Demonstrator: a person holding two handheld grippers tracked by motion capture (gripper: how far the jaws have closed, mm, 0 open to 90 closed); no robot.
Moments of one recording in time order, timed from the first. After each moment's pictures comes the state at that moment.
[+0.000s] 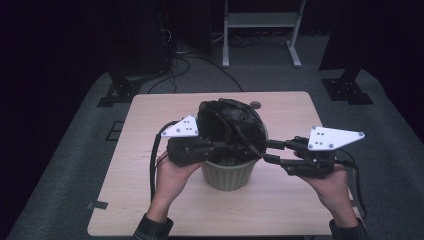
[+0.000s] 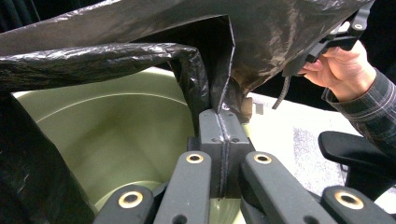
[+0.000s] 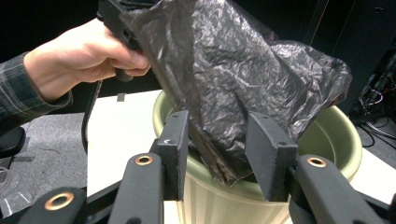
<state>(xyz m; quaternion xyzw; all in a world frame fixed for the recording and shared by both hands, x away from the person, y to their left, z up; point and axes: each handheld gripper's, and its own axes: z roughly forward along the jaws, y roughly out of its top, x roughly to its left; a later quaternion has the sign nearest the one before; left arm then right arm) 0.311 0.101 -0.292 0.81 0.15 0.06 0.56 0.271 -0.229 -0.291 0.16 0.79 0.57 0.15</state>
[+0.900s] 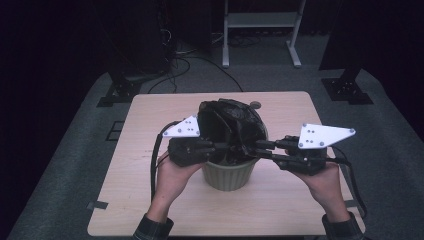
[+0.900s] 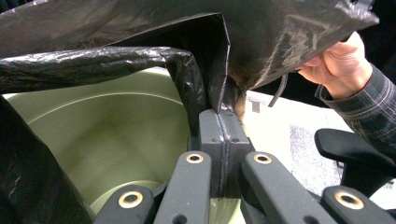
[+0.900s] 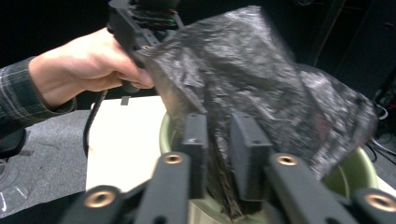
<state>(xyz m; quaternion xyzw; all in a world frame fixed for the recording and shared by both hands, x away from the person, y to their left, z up) 0.310 0.099 -0.291 0.81 0.14 0.05 0.56 0.273 -0.207 -0.279 0.12 0.79 0.57 0.16</state>
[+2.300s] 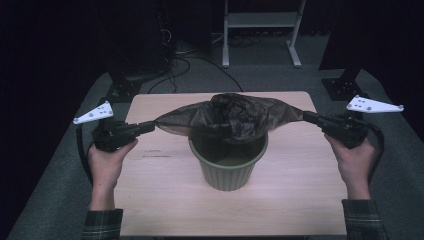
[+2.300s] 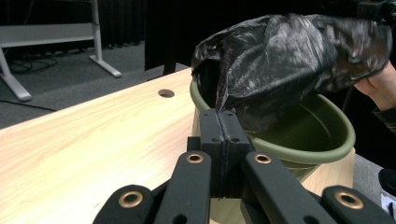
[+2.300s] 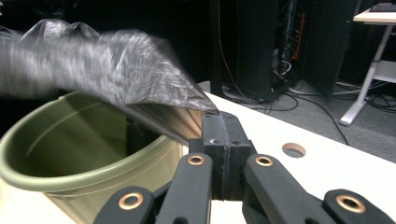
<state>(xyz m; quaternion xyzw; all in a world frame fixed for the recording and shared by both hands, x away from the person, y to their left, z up) 0.332 0.270 -0.282 0.74 0.30 0.12 0.59 0.334 -0.322 -0.288 0.34 0.72 0.58 0.19</state>
